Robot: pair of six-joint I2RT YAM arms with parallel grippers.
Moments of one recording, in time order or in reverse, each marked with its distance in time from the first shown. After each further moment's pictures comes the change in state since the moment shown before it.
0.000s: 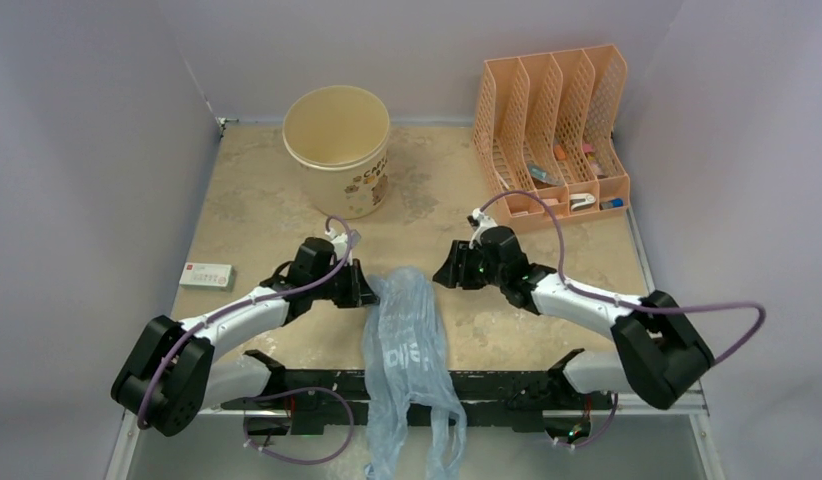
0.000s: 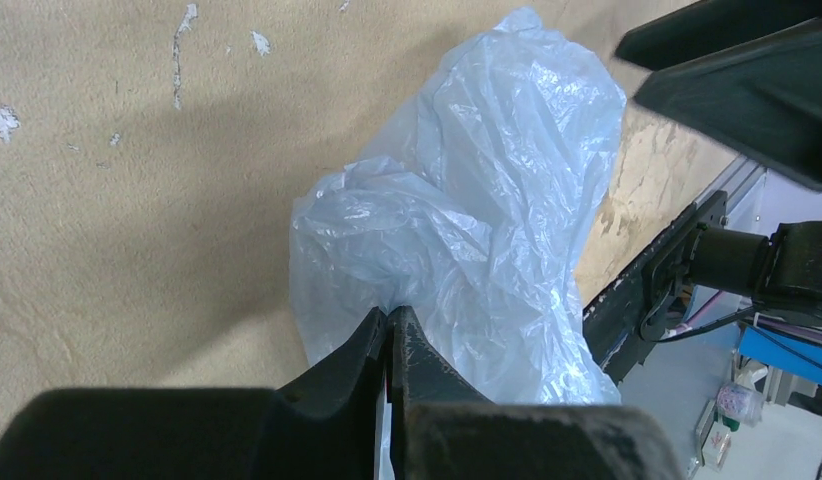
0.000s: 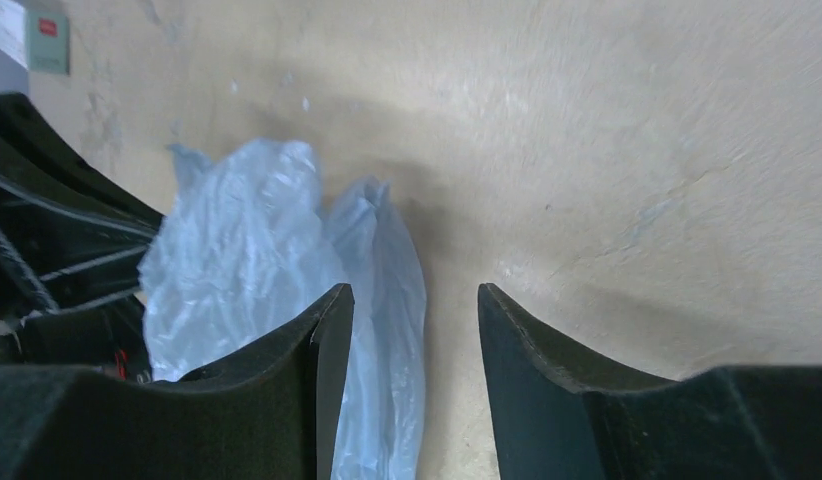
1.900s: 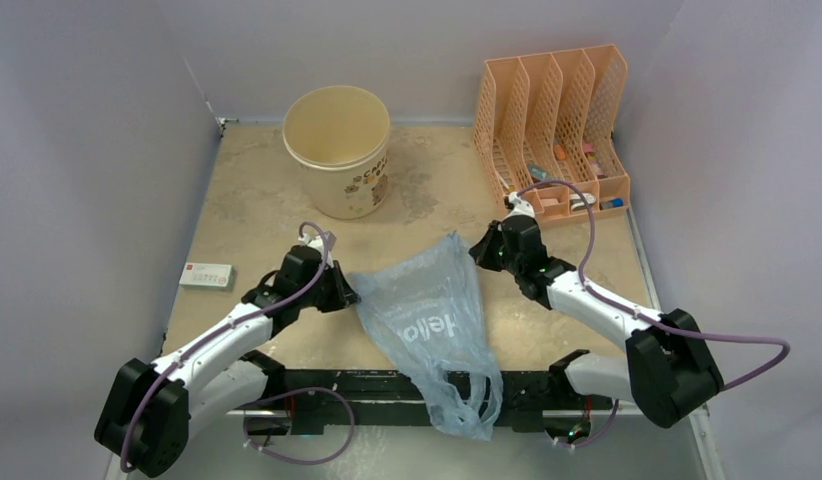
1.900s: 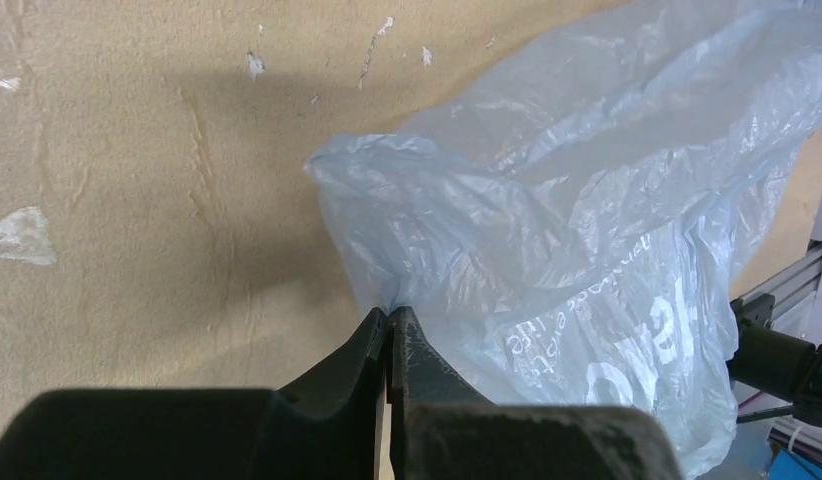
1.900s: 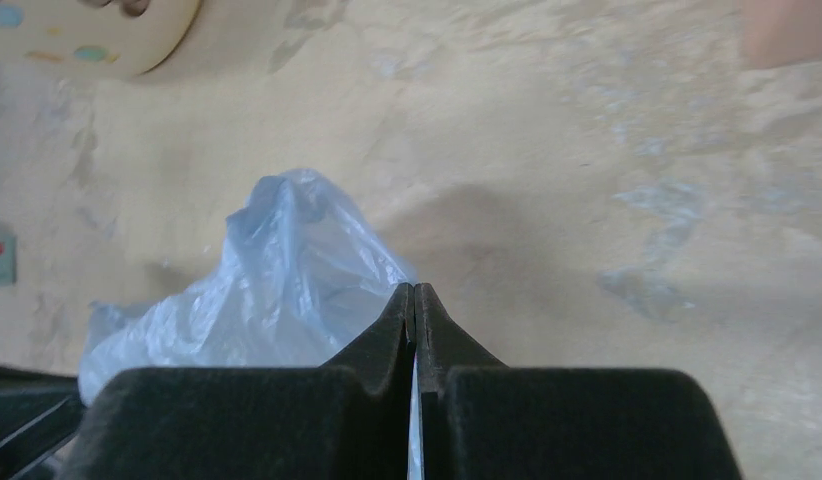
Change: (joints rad) left arm 0.020 -0.217 -0.034 -0.202 -0.226 -0.072; right arm -0.122 -0.056 0.010 -0.037 0.200 0.026
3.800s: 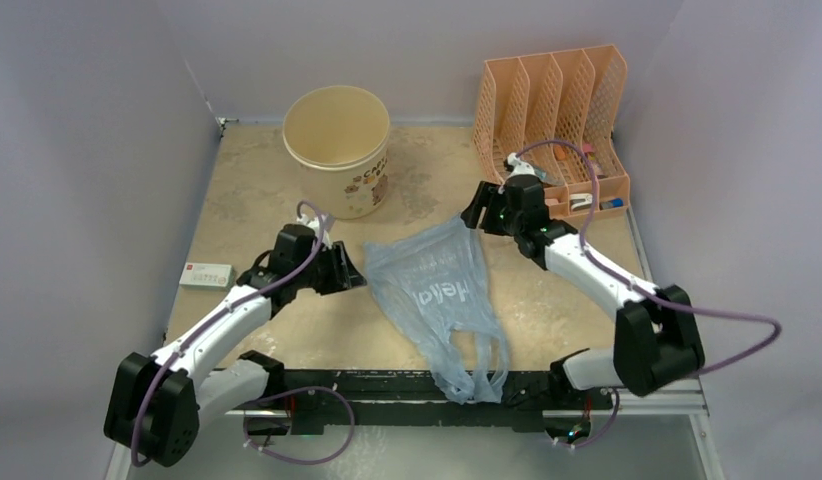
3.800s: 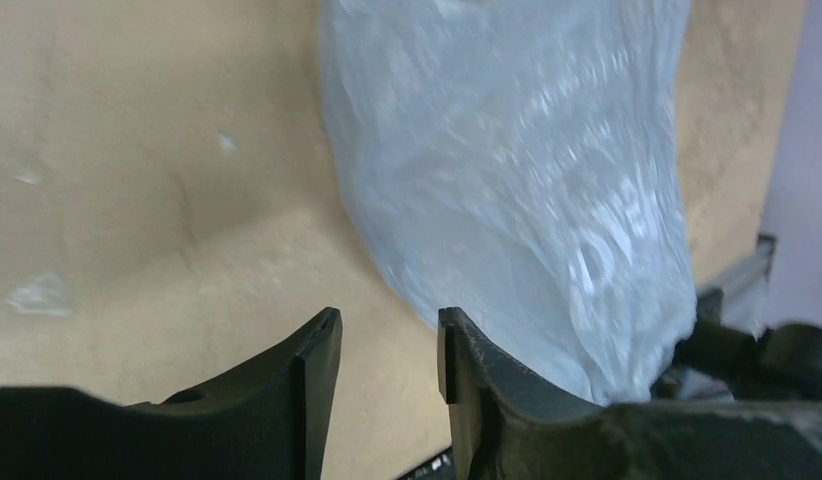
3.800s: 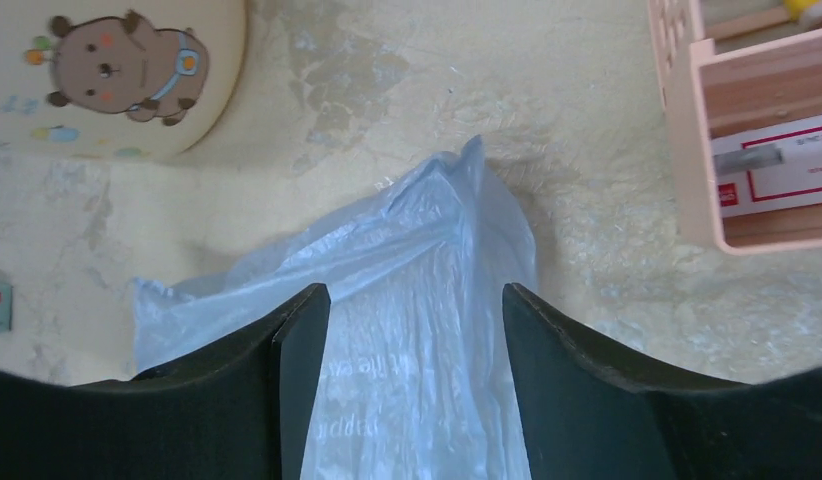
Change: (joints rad) left arm 0.092 0.095 0.195 -0.110 0.046 0.070; right arm -0.111 0.198 0.308 -0.129 -0.033 -0.121
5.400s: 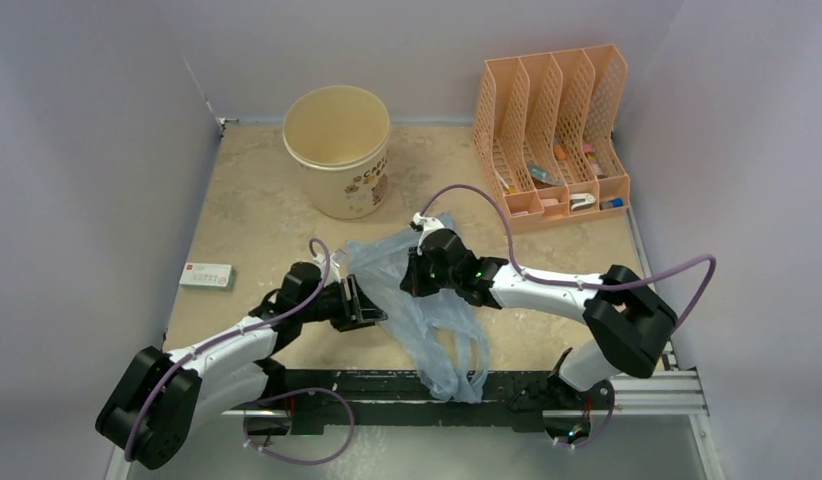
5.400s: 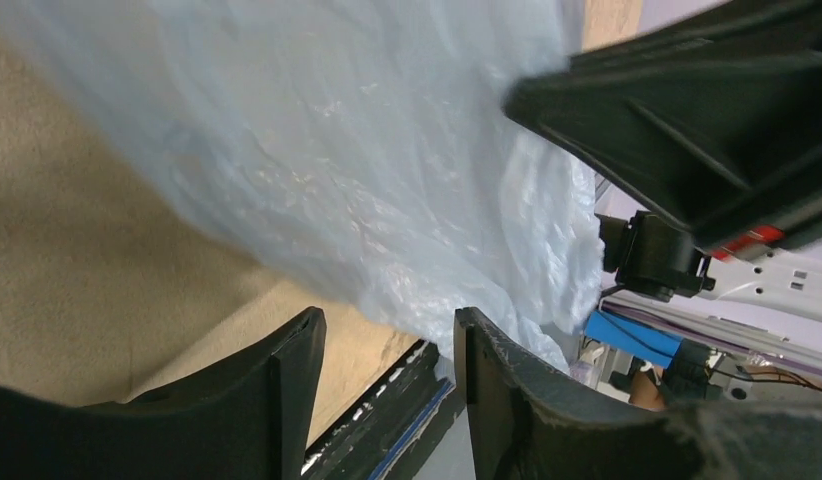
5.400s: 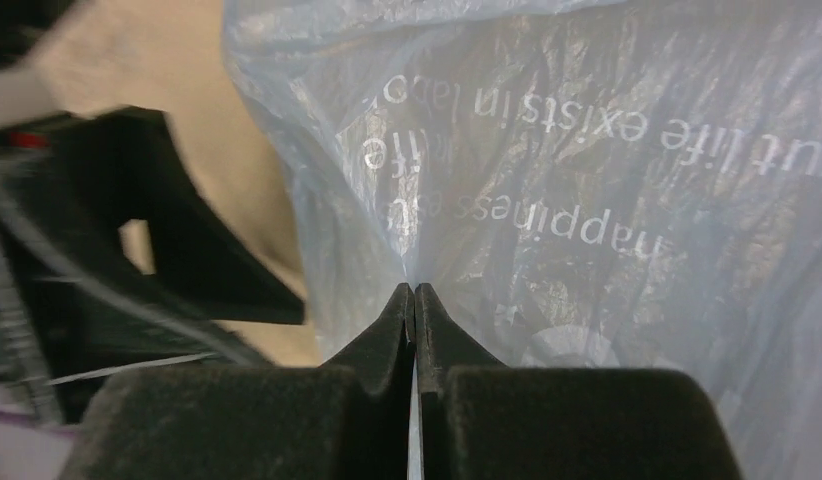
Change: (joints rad) left arm -0.115 -0.060 -0.390 0.477 0.297 -0.325; right arm 0.528 0.113 -0.071 0.079 -0.022 0.056
